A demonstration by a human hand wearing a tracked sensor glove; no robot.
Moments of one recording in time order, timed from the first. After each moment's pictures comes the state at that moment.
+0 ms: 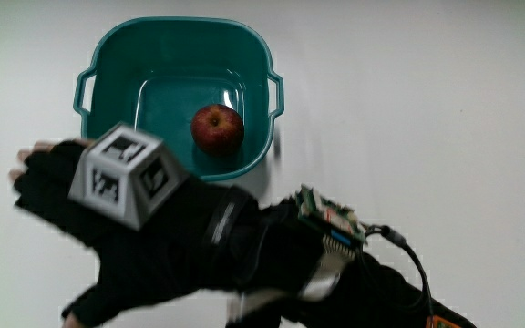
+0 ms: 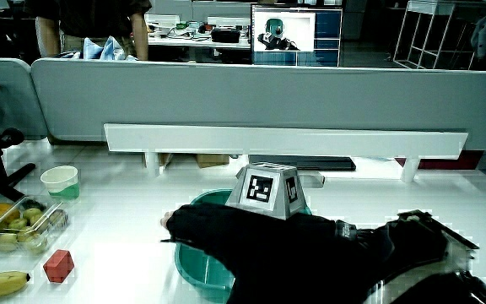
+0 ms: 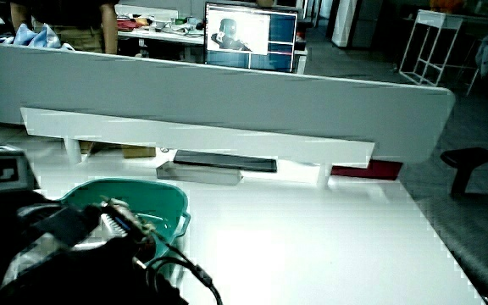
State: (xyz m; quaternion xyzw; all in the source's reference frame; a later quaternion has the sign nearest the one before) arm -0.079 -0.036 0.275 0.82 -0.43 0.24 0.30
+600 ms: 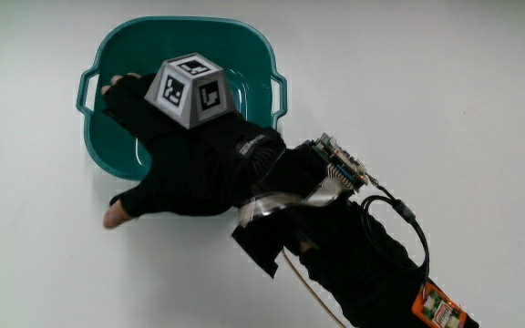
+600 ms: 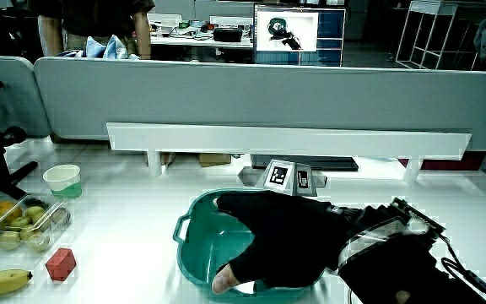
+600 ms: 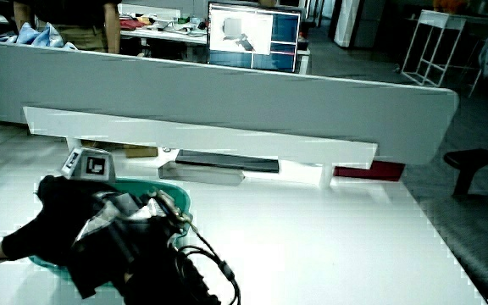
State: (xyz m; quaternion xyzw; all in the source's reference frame) arm -0.054 -0.091 0.352 0.84 -0.32 0.22 0.37
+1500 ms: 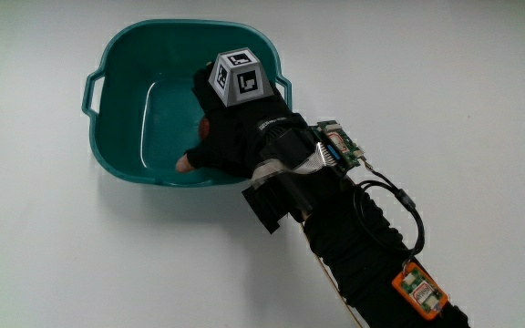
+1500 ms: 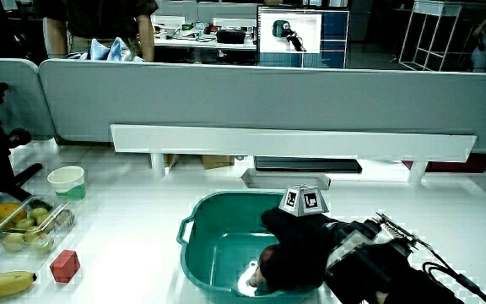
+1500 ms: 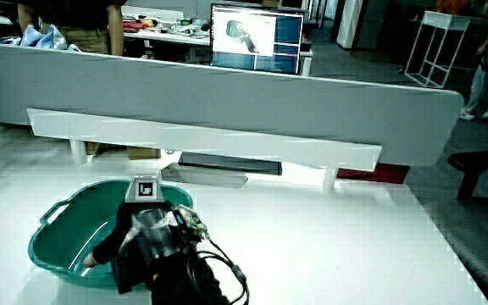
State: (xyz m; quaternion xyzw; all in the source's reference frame) arm -0.032 -0.111 0.442 0.90 -0.19 0.02 0.40
